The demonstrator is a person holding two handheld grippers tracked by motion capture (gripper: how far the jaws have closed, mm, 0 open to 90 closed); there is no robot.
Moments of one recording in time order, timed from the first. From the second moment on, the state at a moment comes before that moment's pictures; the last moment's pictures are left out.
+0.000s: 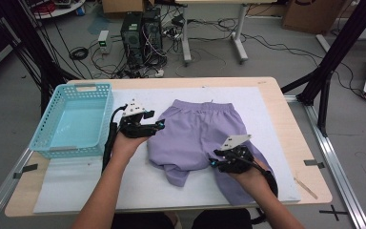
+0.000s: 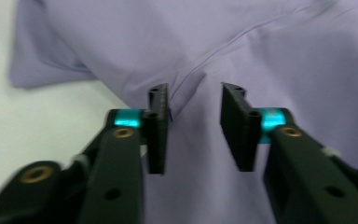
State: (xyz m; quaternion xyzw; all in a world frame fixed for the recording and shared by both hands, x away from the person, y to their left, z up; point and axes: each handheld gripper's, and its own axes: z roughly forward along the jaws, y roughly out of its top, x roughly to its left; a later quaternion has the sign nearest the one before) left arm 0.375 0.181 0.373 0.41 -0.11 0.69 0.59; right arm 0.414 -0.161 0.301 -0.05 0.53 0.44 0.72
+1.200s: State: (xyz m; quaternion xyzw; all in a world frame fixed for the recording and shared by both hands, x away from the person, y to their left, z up) left arm 0.437 0.166 0.300 0.52 -0.11 0.74 0.40; right arm 0.398 -0.211 0.309 -0.02 0.45 0.52 0.72
